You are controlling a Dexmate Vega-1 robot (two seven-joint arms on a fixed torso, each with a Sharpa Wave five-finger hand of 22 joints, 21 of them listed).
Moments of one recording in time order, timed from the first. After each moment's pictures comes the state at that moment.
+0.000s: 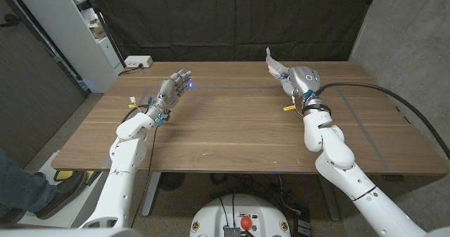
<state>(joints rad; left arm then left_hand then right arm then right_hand) 0.97 0.14 -0.21 -1.47 -0.25 -0.06 -0.59 0.20 0.00 0.47 -0.08 0.18 0.10 0.09 0.19 0.18 -0.01 0.03 0.21 0.20 -0.09 0.06 0.20 0.18 -0.17 0.13 0.38 0.17 -1.15 -0.46 -0.34 -2.01 -1.14 -0.34 -0.25 1.05 0.12 0.33 -0.14 0.20 0.90 -0.16 0.34 0.25 0.91 -0.17 0.60 0.37 0.82 -0.10 0.52 0.51 0.54 0.02 0.20 0.17</state>
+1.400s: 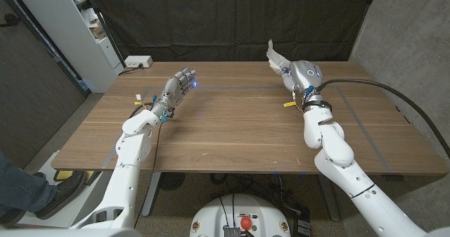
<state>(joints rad) 0.91 0.13 -0.20 -1.39 -0.24 -0.06 -0.62 0.19 0.01 0.46 -0.09 0.18 0.10 0.08 0.19 0.18 -0.01 0.02 0.21 0.20 -0.09 0.06 0.20 0.18 -0.17 0.13 0.37 0.17 -1.14 -0.45 -0.33 -2.01 -1.16 -0.34 -0.26 1.05 0.13 0.33 -0.13 0.20 0.91 -0.17 0.34 0.26 0.91 -0.17 0.62 0.37 0.83 -0.10 0.50 0.53 0.54 0.02 0.20 0.17</state>
